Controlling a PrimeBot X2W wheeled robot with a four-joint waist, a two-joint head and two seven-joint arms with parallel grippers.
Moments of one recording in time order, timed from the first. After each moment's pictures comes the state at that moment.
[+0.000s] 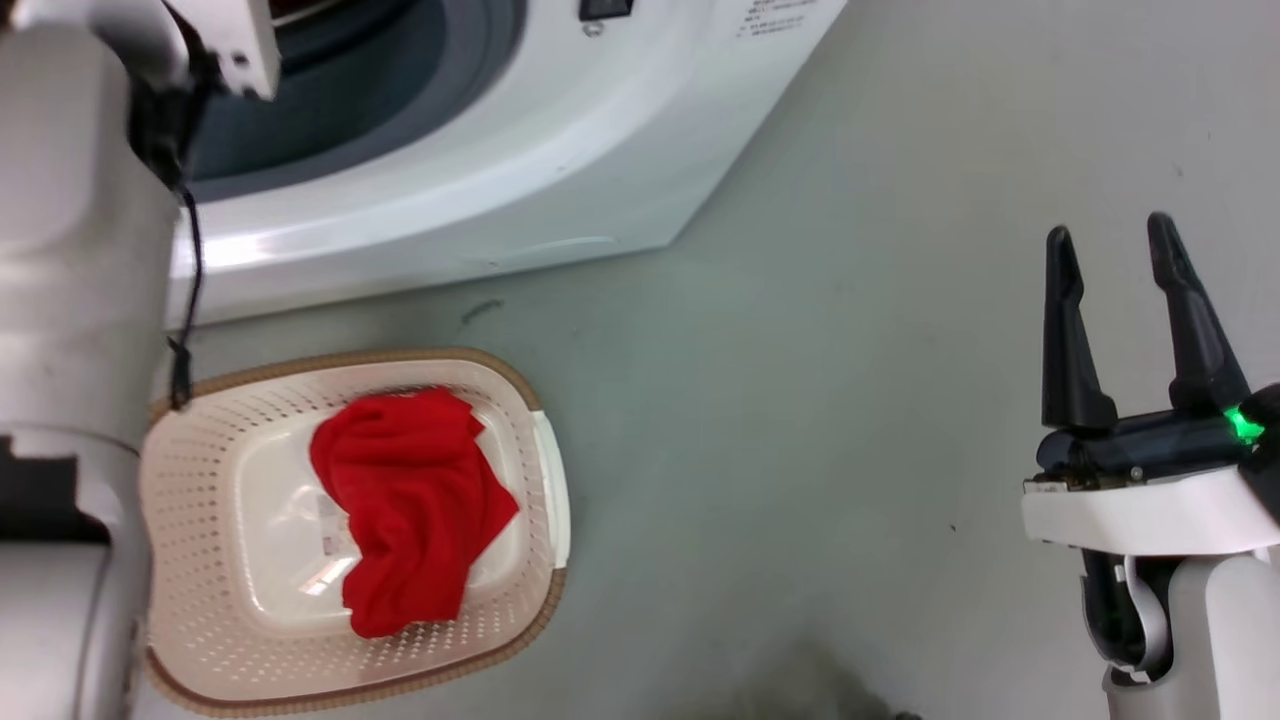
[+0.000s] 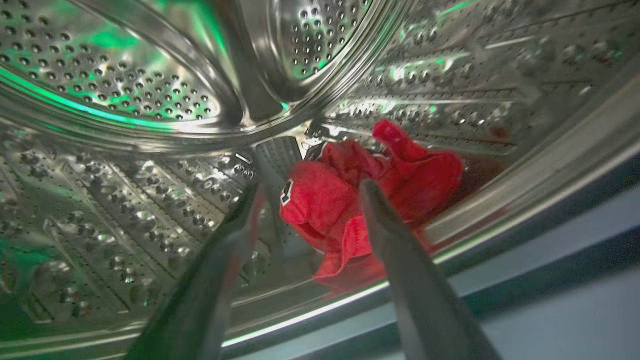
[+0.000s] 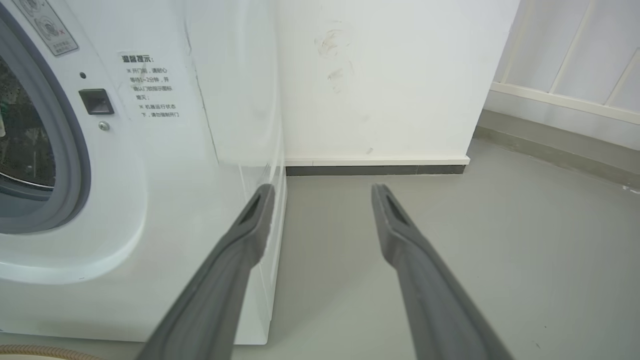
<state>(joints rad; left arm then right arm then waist) -1.26 0.32 -0.24 0.97 -0.22 -0.12 0.04 -0.23 -0.05 0.00 -0.09 0.13 0.13 -0.26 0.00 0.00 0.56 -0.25</state>
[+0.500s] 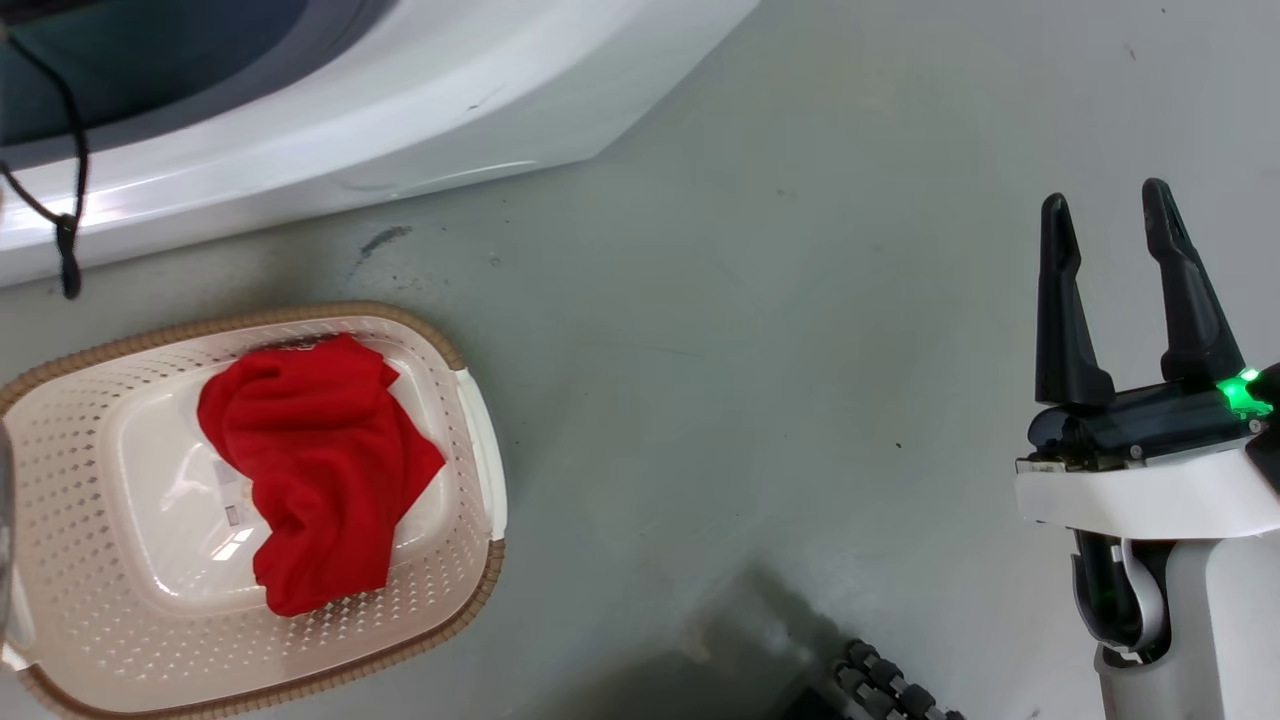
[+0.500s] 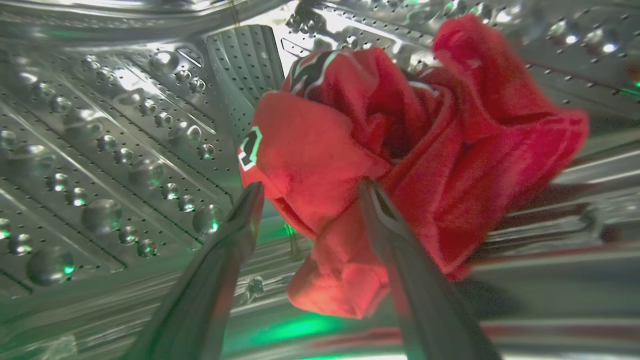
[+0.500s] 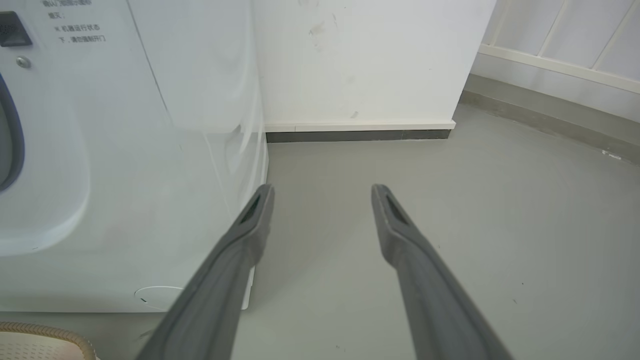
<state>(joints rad) -1.56 0.39 -0.34 1.11 -0.36 -0.13 0.44 -0.27 -0.05 0.02 -0.10 0.18 0.13 -0.26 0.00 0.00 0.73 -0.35</state>
